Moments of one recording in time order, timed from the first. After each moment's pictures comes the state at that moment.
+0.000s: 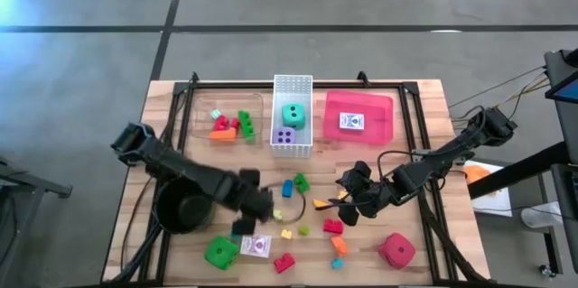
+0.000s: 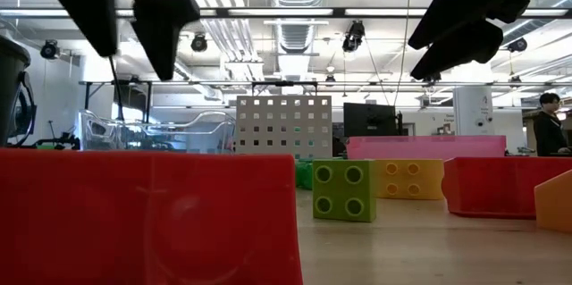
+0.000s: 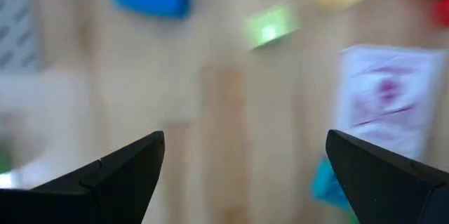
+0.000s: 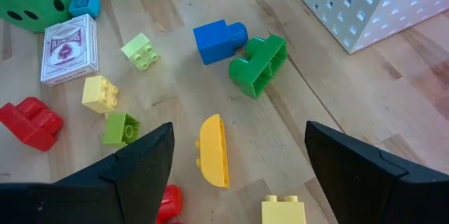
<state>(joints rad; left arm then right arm) -0.43 1.74 1.36 -1.01 -0.12 -0.35 0.51 1.38 0.84 -0.36 0.52 0.86</state>
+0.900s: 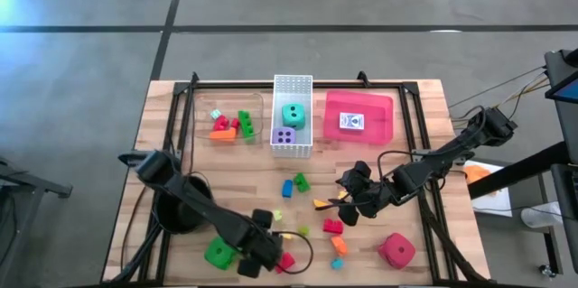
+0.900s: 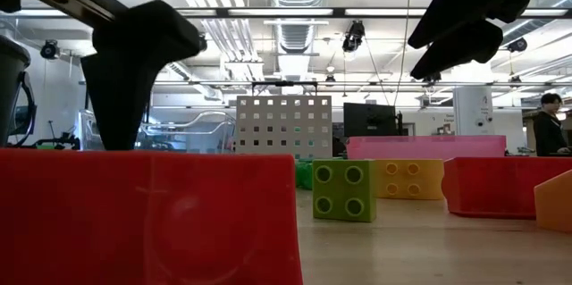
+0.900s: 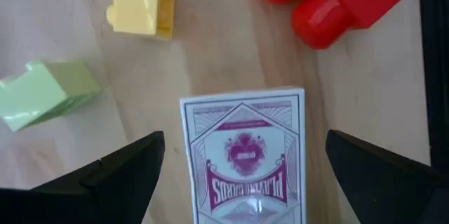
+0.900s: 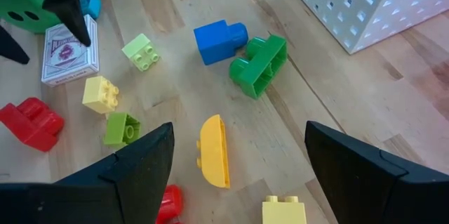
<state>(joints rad) -0.61 2.06 1.52 -0.84 -0.03 -0.39 0.51 1.38 0.84 -0.35 0.52 0.86</state>
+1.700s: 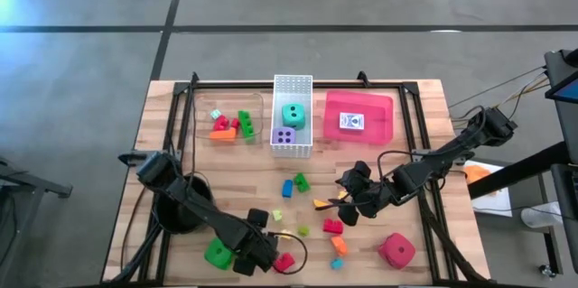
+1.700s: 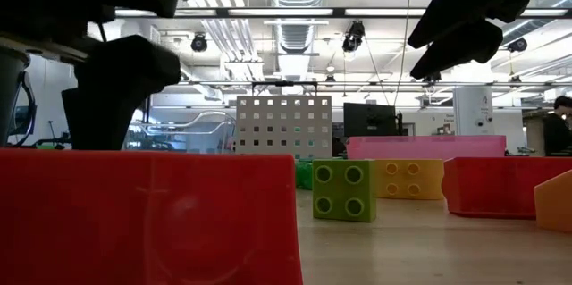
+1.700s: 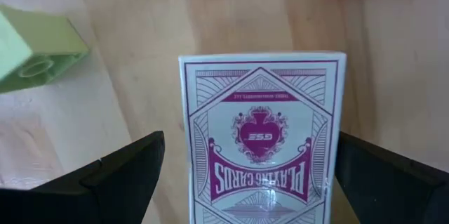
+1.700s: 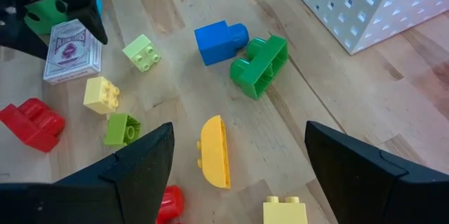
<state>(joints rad) -0.63 2.08 1.45 -0.84 -0.06 -0.39 0.51 1.38 0.84 -0.35 0.52 0.86</state>
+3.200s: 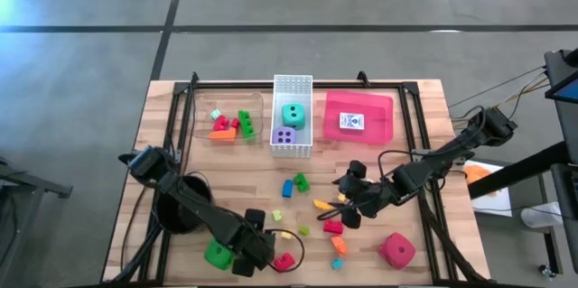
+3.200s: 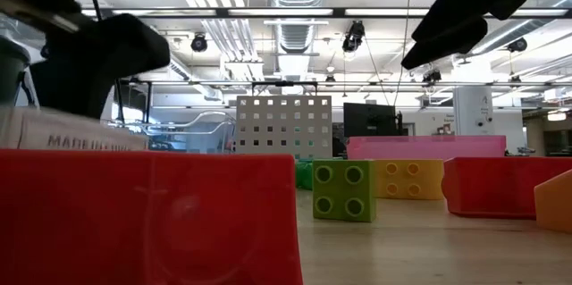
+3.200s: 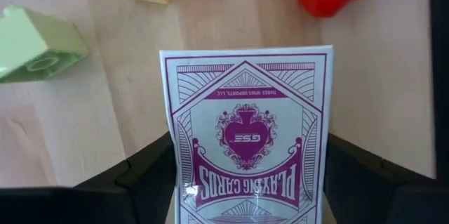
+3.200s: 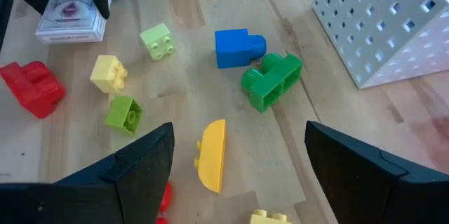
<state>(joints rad) -0.63 1.98 1.39 -0.75 -0.03 -0.47 0.51 1.38 0.84 -0.31 0.49 0.62</state>
